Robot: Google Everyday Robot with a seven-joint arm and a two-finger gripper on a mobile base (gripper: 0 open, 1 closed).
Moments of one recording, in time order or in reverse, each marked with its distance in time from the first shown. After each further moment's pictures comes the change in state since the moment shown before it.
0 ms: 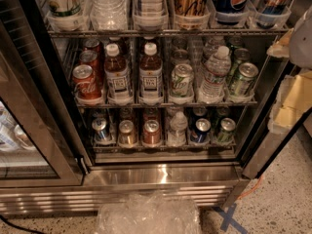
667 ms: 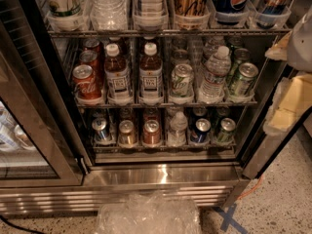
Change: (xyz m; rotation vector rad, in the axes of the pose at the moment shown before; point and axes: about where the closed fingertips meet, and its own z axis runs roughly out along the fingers) arm -0.005 0.004 0.004 -0.003 -0.028 0.016
